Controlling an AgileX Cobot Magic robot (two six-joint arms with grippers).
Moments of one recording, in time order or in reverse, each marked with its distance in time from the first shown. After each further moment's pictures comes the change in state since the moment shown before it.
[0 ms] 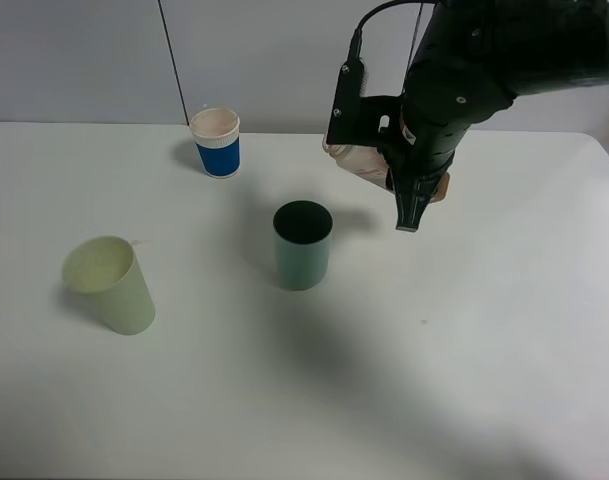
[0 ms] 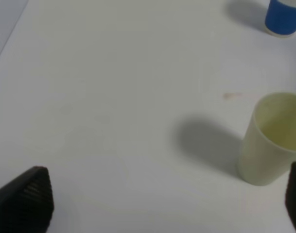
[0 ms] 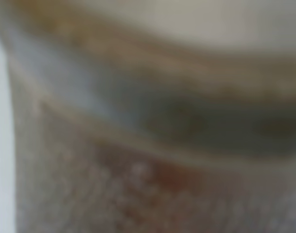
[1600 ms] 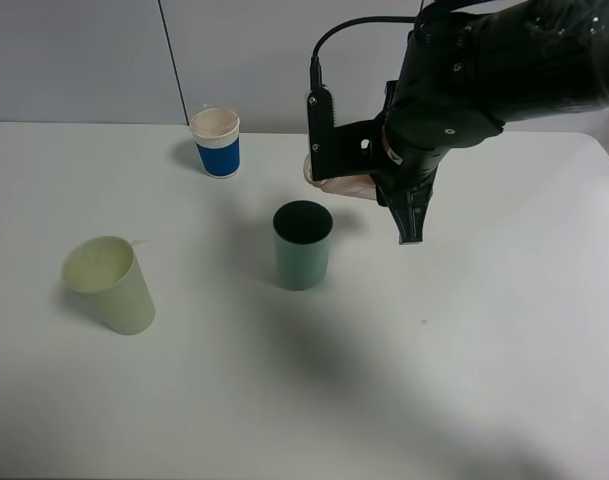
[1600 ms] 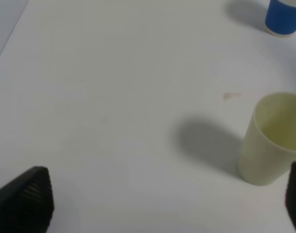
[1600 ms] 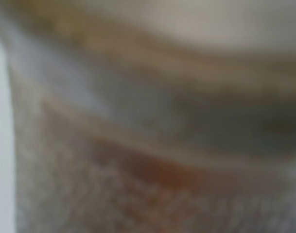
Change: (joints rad) left arm 0.000 0.000 0.000 0.000 0.000 0.000; right arm 0.070 0.001 0.040 -0.100 -0.037 -0.114
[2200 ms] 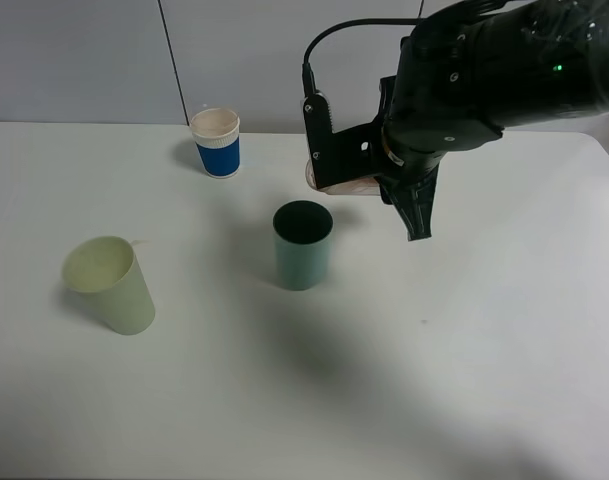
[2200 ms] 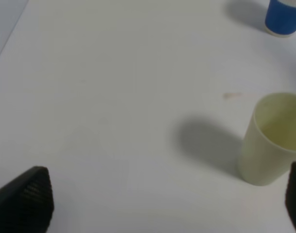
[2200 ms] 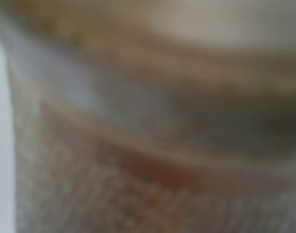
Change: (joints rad) left arm 0.000 0.000 0.000 0.000 0.000 0.000; right arm 0.011 0.000 0.008 -0.077 0.019 -0.024
